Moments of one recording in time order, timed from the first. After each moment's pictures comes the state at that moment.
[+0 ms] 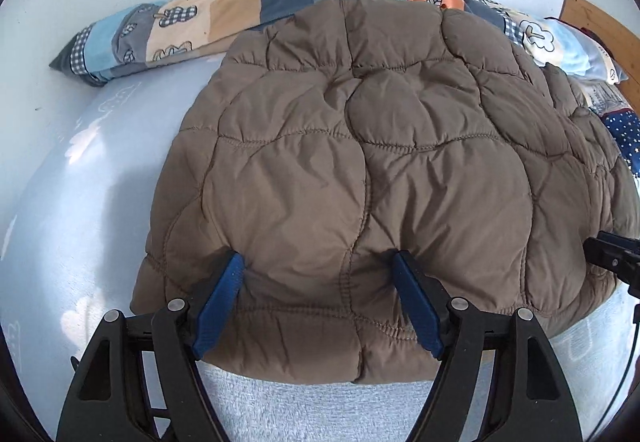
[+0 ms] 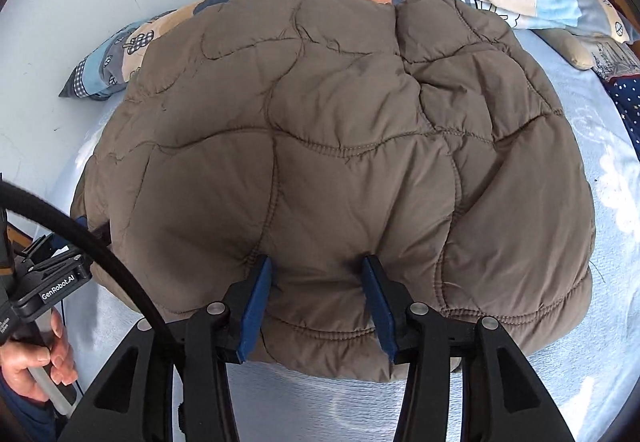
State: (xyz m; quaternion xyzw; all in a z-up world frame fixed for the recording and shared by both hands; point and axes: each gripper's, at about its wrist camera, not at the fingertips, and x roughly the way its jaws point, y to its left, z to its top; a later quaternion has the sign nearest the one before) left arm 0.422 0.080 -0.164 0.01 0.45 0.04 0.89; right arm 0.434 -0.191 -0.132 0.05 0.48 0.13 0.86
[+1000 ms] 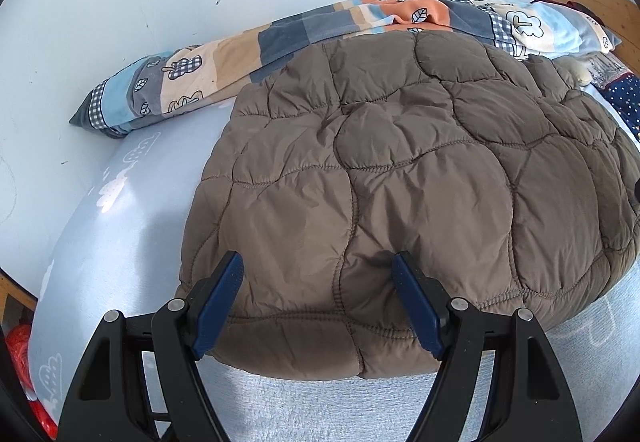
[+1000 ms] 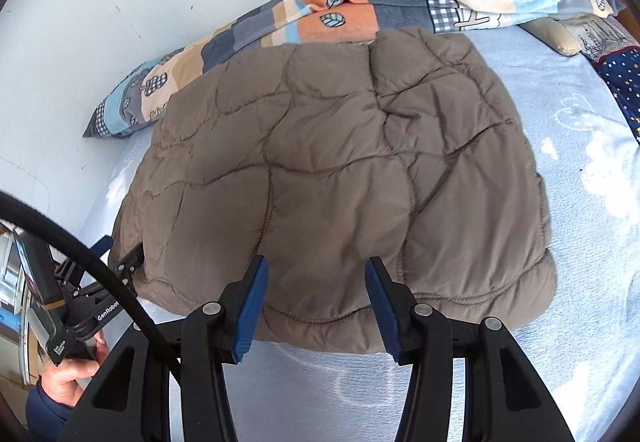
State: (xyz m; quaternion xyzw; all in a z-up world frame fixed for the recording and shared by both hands) left arm 0.408 0.056 -0.143 0.10 0.41 0.06 0.91; right arm 0.415 -0.234 -0.096 0.12 0.45 0.15 0.87
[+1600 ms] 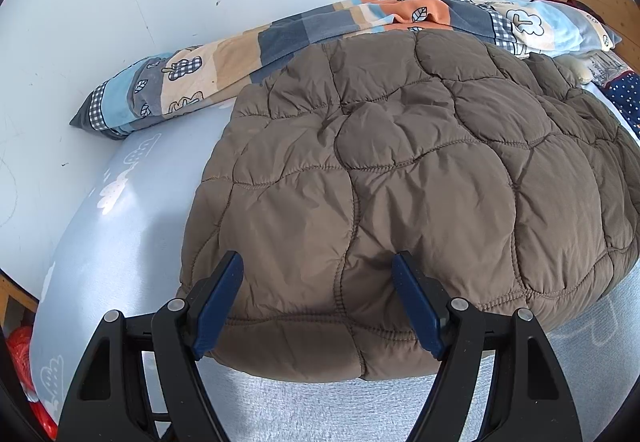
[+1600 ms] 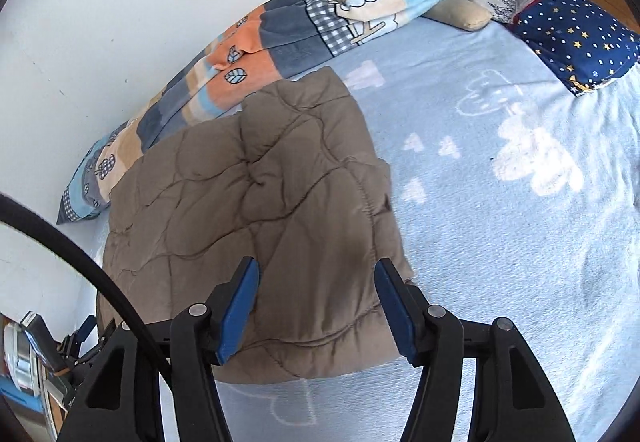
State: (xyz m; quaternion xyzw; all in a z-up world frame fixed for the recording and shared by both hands) left arm 0.409 0.056 -0.144 0.10 0.41 0.06 0.90; right arm 0.423 -0.340 -0.092 0.21 0.43 0.05 0.87
